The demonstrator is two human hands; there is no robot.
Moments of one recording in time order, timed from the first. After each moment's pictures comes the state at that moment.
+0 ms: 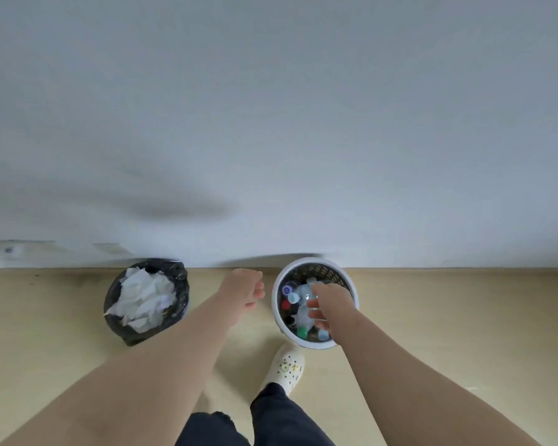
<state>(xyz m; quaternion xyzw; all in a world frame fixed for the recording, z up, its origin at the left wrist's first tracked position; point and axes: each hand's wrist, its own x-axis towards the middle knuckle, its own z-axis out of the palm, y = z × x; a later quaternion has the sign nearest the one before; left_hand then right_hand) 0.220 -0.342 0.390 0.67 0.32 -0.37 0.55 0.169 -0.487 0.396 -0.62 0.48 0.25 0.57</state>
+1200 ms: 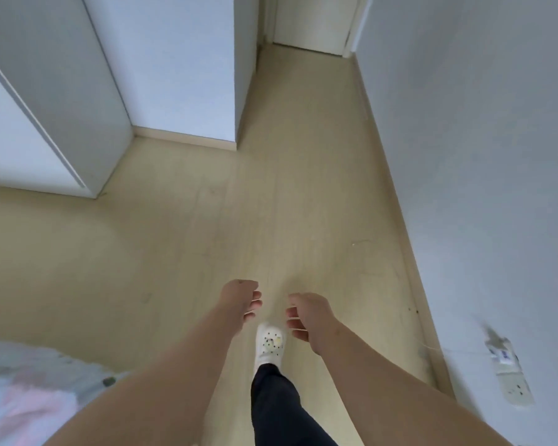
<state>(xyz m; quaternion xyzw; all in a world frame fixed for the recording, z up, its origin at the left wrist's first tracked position) -0.283 0.413 0.414 0.20 0.67 0.25 0.67 -0.166 0.375 0.439 -0.75 -0.18 0.59 0.24</state>
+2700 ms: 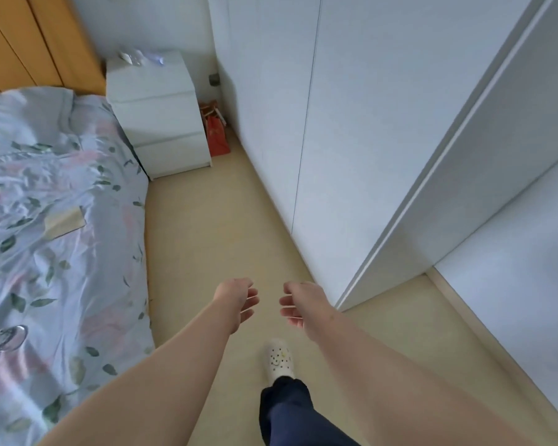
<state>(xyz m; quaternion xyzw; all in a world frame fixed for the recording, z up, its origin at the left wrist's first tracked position) -1.003 0.863 0.424 -0.23 0.70 0.55 0.39 -0.923 0.958 0.448 -0.50 -0.55 0.66 -0.09</state>
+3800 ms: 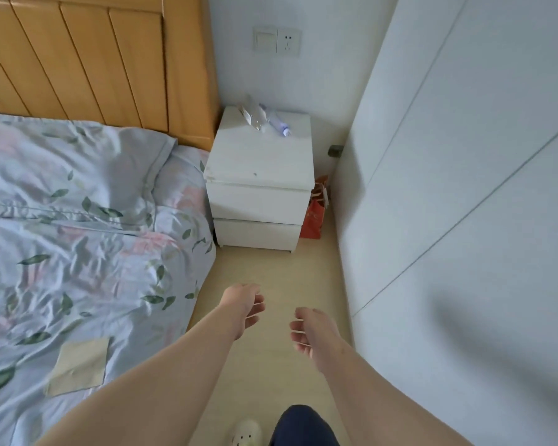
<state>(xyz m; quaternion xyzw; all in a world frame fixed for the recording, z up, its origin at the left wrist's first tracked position) -1.670 0.920 0.445 -0.34 0.63 0.63 0.28 -1.613 1.038 0.454 -0.43 -0.60 0.64 -0.20</state>
